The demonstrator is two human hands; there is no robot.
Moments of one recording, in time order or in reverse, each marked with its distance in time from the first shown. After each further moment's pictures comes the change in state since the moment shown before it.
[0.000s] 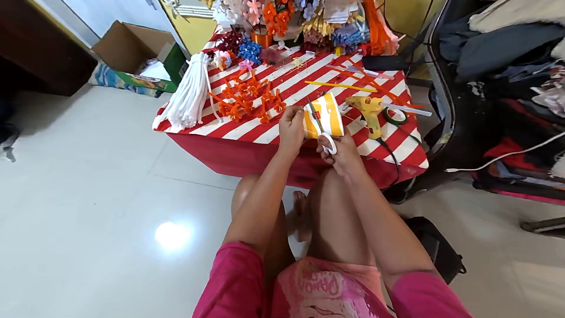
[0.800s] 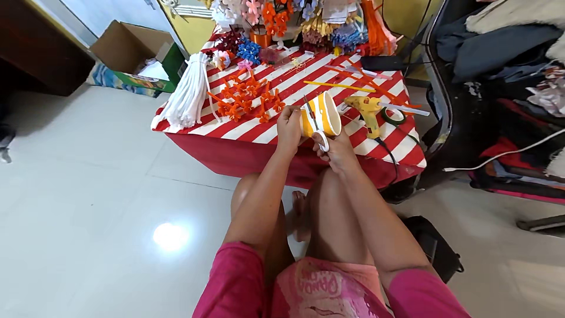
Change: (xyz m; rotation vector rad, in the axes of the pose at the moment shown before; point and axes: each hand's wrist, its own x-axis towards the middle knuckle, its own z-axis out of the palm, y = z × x) left_hand 0.005 -0.002 -0.002 -0.008 0.022 -0.093; right_hand 0.004 0.001 0.008 -0.042 -0.026 -0.056
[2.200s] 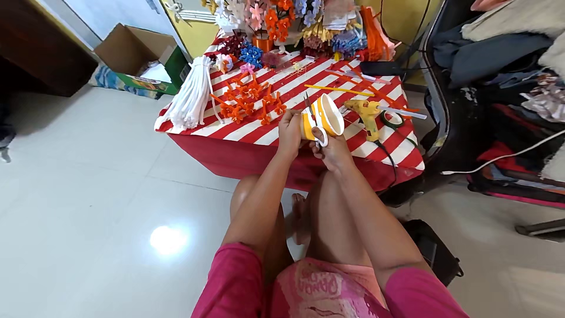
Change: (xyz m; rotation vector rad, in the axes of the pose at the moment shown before) left_hand -0.004 -0.002 -0.002 -0.131 -0.047 -0.033; right_hand 0.006 -0.002 0.014 0.135 0.014 0.047
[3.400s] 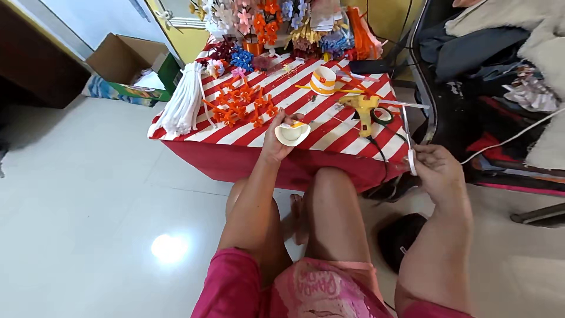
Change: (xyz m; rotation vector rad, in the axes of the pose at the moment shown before) left_hand -0.013 0.016 -0.019 -0.575 -0.386 -0.202; right_hand -0.085 -0.055 -0.199 -0.751 0.304 -0.453
